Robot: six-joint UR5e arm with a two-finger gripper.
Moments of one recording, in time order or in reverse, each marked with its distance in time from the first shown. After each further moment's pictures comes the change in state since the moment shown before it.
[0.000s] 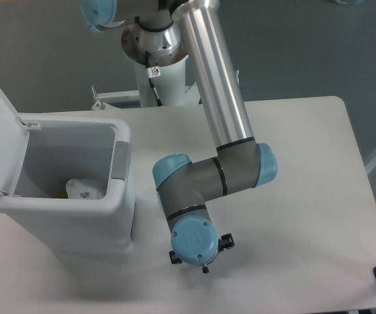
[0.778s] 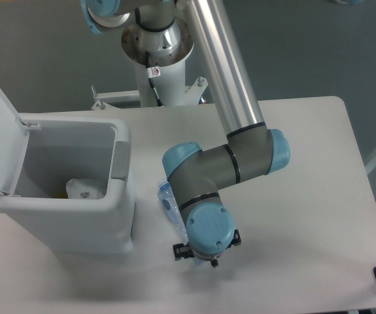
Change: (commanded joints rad) arm 0.020 0.032 -0.005 -0.021 -0.072 0.054
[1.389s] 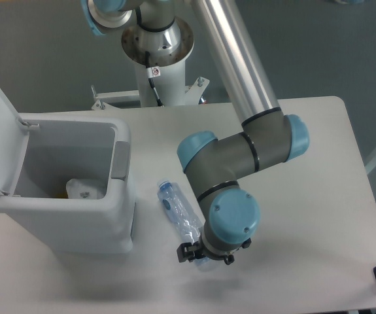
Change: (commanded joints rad) arm 0.034 0.023 0.022 -0.005 -0.080 0.068
